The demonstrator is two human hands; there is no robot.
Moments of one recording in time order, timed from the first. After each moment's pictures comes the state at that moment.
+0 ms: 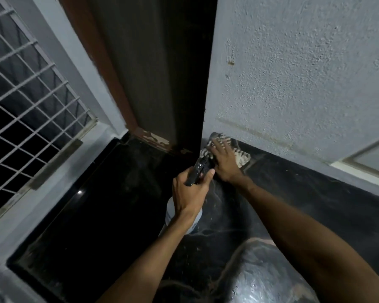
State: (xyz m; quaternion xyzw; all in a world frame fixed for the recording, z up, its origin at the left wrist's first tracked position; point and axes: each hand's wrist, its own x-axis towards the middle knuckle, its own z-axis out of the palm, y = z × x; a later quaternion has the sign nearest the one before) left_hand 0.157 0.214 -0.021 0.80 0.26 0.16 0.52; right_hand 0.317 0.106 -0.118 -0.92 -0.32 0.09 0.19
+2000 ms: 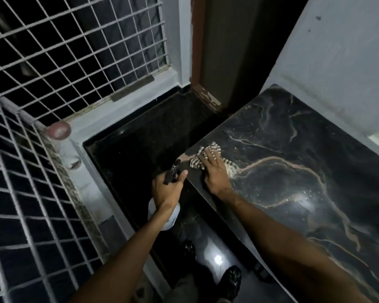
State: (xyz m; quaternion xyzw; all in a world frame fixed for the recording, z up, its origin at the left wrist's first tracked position) left_hand -0.228 0.191 -0.036 0.71 0.52 0.17 0.44; right_hand -0.072 0.095 -0.104 -0.85 -0.46 0.15 0.22
